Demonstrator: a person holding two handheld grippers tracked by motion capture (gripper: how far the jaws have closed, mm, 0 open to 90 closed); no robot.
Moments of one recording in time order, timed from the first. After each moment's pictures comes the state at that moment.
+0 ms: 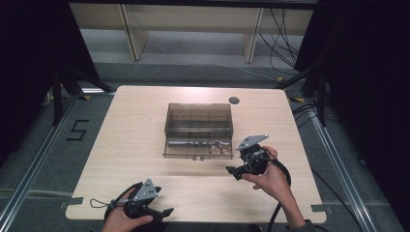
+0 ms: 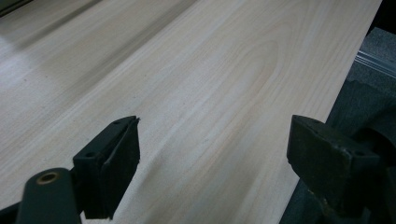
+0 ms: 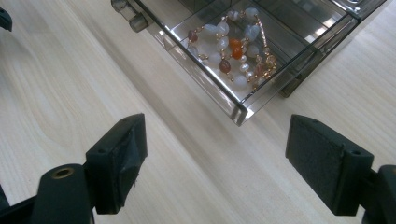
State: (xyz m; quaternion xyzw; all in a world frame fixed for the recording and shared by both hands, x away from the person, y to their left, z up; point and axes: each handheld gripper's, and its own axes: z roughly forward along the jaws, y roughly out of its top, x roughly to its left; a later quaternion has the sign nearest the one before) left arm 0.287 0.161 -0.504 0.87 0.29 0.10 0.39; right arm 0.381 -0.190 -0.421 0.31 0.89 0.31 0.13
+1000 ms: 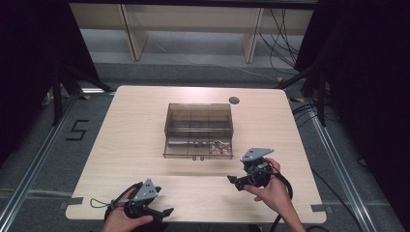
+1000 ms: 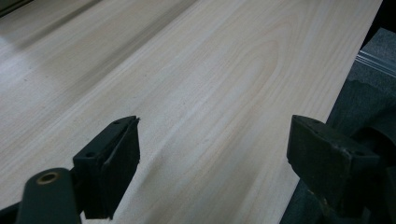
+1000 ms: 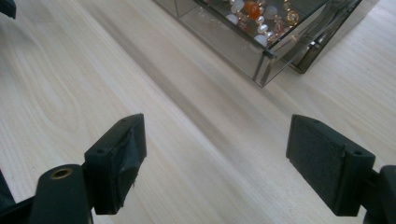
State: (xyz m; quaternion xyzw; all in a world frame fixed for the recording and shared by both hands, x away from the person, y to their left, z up) left arm 0.287 0.161 -0.504 0.87 0.29 0.10 0.39; right arm 0.357 -0.200 -0.448 0.32 0.87 0.34 0.13
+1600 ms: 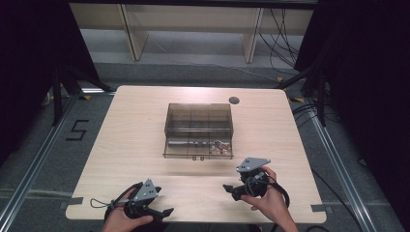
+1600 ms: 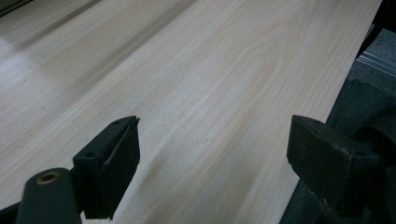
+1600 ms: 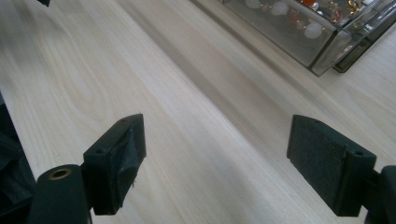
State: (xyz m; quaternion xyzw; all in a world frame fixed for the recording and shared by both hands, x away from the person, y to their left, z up) left arm 0.286 0.160 -0.504 0.87 0.29 0.10 0.39; right arm 0.336 -0.192 -0.463 0.31 0.87 0.35 0.12
